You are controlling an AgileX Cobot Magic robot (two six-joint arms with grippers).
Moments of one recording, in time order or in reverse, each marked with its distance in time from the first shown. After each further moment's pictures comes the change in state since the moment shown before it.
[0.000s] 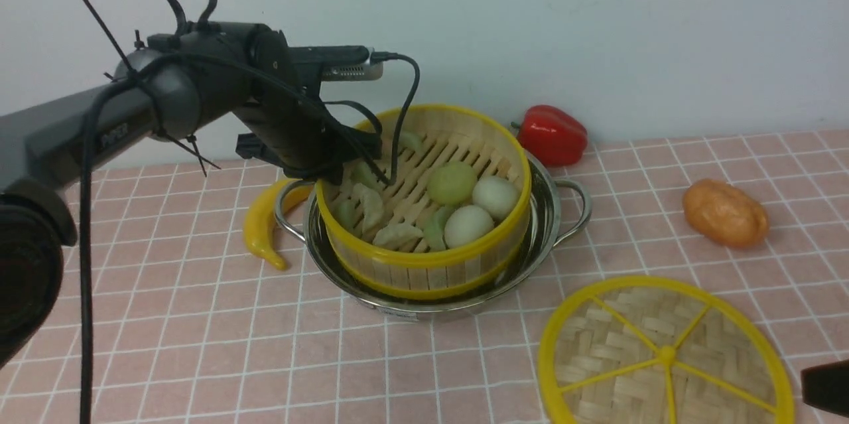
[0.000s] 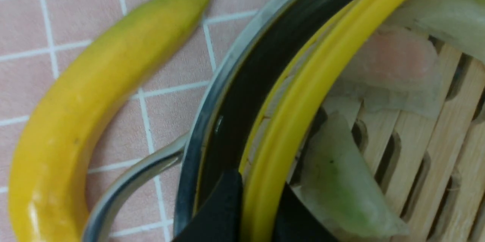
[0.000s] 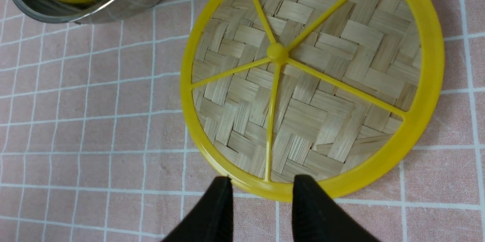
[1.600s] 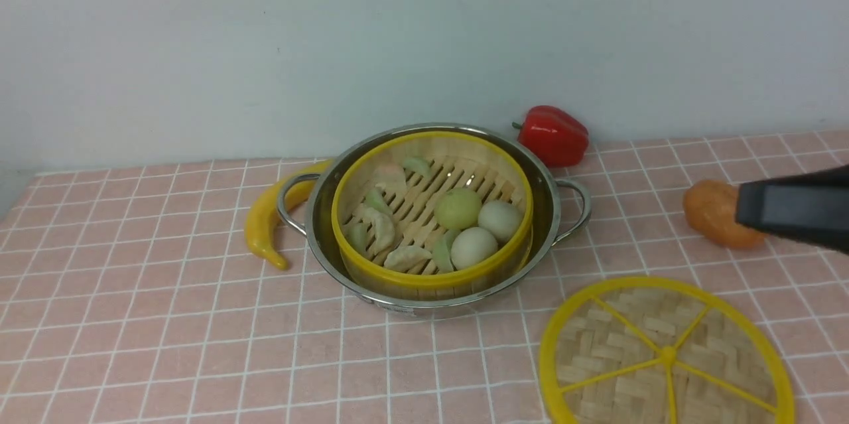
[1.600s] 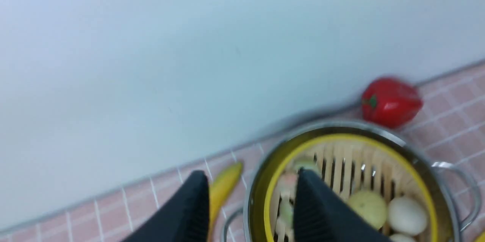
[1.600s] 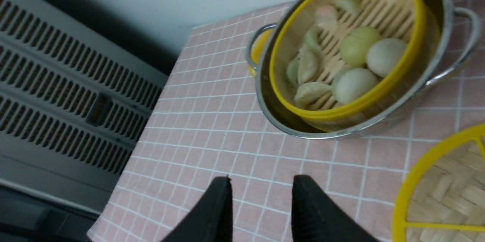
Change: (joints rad) right arm 0.000 0.096 -0.241 0.531 0.079 -0.300; left arm 0.000 -0.479 -0.470 0.042 0.438 0.205
